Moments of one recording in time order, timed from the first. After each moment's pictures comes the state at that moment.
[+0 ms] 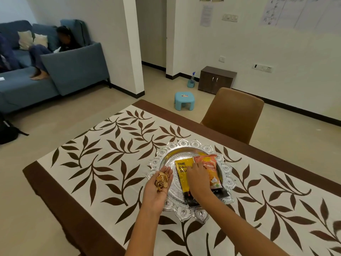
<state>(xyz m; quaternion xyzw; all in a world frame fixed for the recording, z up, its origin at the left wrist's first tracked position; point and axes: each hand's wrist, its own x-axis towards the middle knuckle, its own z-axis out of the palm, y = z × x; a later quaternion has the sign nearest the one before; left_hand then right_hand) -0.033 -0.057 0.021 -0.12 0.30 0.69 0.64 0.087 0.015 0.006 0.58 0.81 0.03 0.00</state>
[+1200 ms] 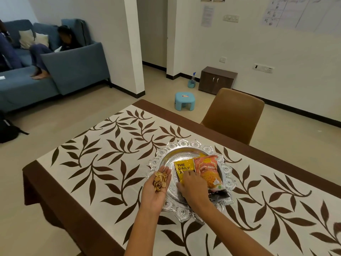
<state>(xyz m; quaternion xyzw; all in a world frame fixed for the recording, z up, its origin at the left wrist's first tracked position) -0.035 -0.056 0.020 -0.14 0.28 0.71 0.64 0.083 -0.006 -0.006 0.57 0.82 -0.05 -0.08</state>
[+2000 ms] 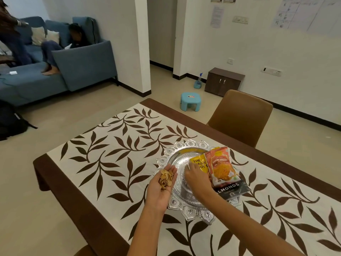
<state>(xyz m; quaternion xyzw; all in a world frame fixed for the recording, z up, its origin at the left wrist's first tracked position) -0.039 -0.066 0.029 -0.12 0.29 0.70 0.64 0.075 0.015 -0.001 0.47 0.88 -0.01 0.04</state>
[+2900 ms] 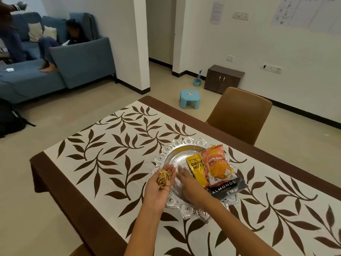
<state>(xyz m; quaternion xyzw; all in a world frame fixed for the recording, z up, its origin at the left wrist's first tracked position) -0.037 -0.067 0.028 -0.12 0.29 0.70 0.64 0.084 0.005 -0.026 0.39 0.89 -0.24 -0.06</state>
